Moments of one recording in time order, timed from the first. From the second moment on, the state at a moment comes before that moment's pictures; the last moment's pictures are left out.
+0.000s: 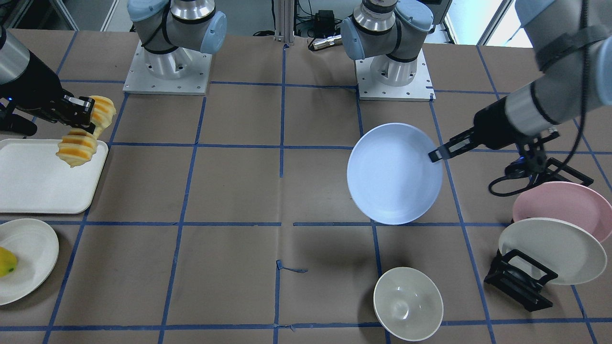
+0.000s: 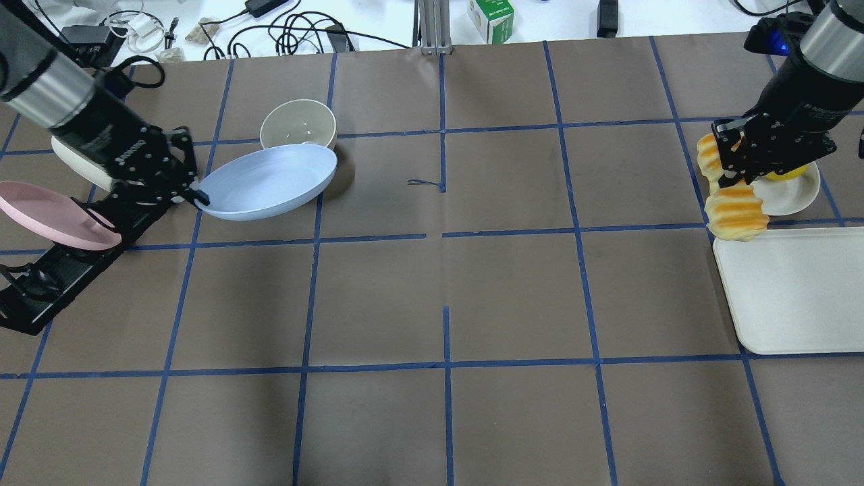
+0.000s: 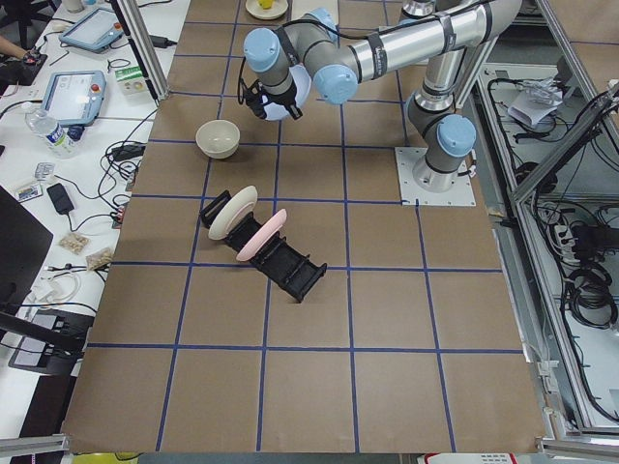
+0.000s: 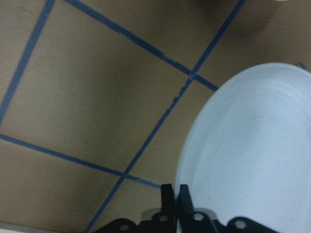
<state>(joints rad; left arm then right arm) -1.31 -1.69 -1.66 -1.58 1.25 -0.28 1.28 -1.57 1.64 -1.49 -1.52 -0.18</state>
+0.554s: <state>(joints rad) -1.62 -1.83 -1.91 -0.78 1.21 -0.85 1.34 -1.57 1.63 -1.49 -1.48 -0.18</state>
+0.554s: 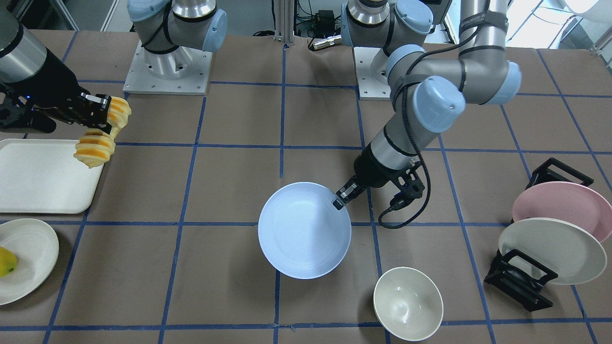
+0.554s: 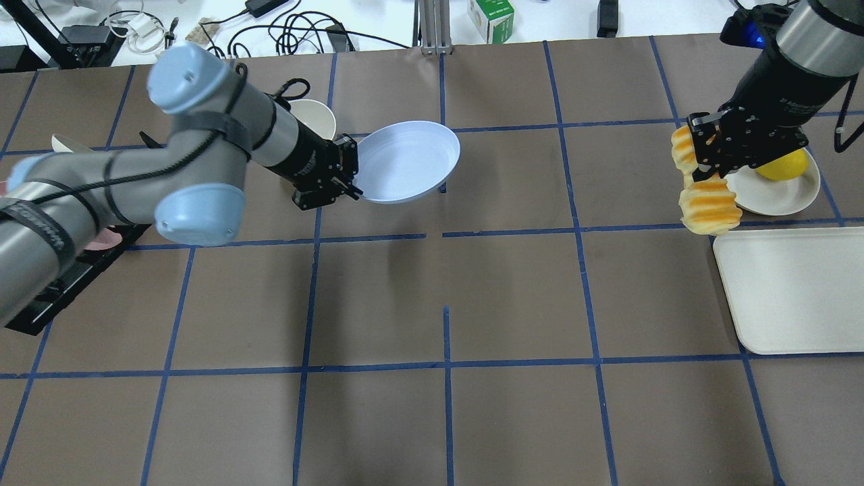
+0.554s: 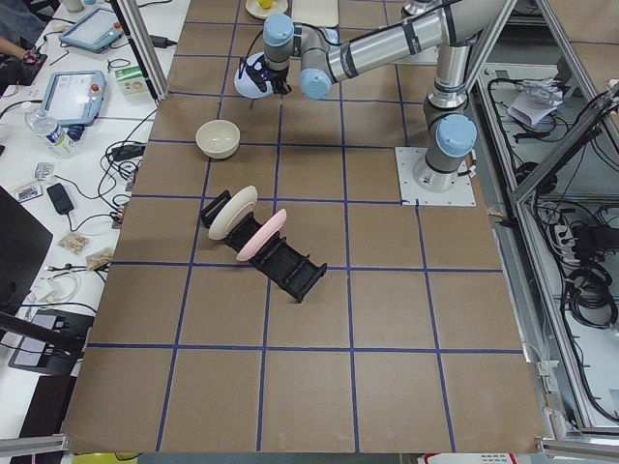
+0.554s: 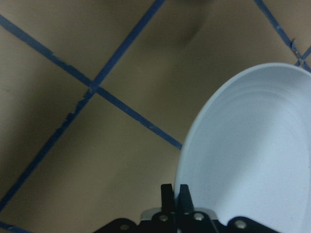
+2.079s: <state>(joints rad) -1.68 -1.87 -1.80 -0.90 1.39 -0.72 1.56 -1.45 1.63 -1.68 -1.44 0.00</state>
